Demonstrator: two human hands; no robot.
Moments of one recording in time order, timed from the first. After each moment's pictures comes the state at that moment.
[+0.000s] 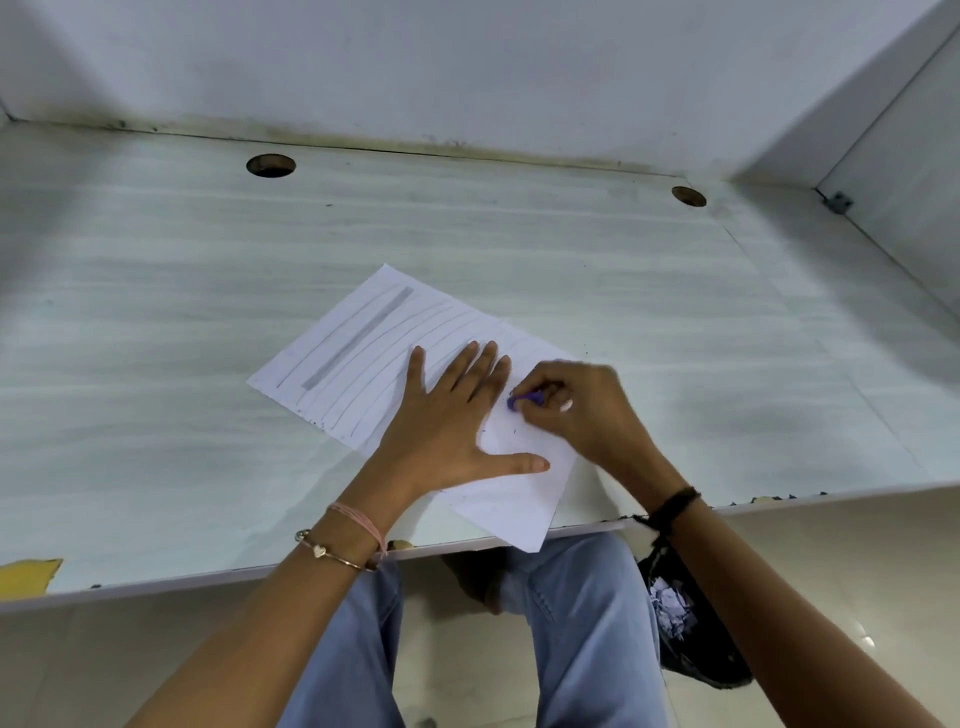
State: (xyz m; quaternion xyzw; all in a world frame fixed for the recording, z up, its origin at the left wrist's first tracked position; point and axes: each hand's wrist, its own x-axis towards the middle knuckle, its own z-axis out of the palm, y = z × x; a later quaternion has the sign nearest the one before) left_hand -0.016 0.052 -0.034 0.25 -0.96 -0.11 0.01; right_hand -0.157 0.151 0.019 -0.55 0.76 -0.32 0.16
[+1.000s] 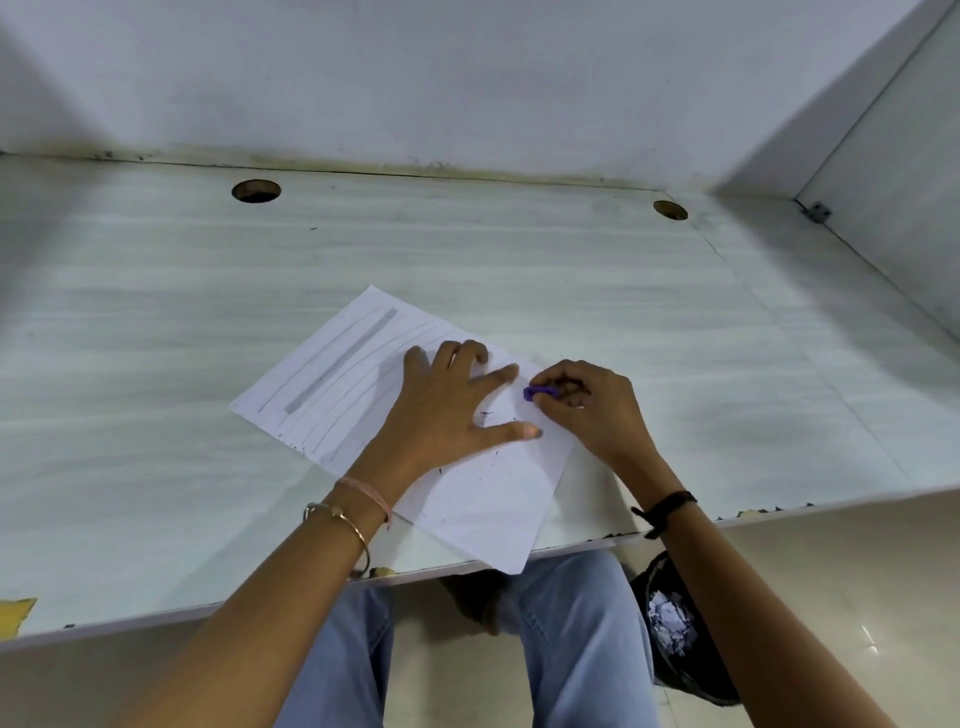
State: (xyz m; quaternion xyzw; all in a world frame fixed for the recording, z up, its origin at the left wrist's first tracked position) left_hand -0.041 0.032 -0.021 0.25 -0.96 -0.09 0.09; right_hand -0.192 0.154 0.009 -0.44 0.78 -0.41 0.18
